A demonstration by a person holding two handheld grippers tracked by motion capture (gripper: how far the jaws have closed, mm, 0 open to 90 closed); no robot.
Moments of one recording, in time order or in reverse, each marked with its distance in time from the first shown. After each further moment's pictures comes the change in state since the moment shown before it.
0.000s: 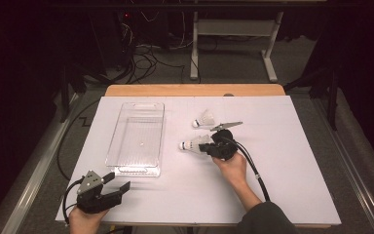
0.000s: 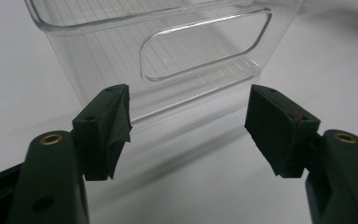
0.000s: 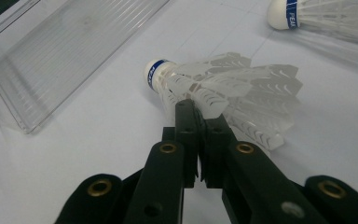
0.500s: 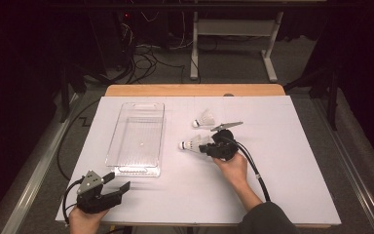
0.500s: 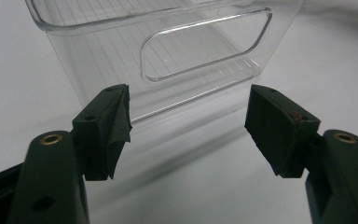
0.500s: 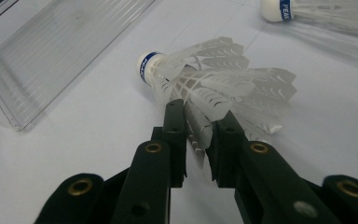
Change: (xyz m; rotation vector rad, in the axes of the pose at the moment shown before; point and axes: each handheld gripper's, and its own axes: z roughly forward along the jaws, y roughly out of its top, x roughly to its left) left arm 0.000 0.000 0.000 0.000 0.001 0.000; right arm -0.002 -0.001 0.000 0.016 -0.017 0.008
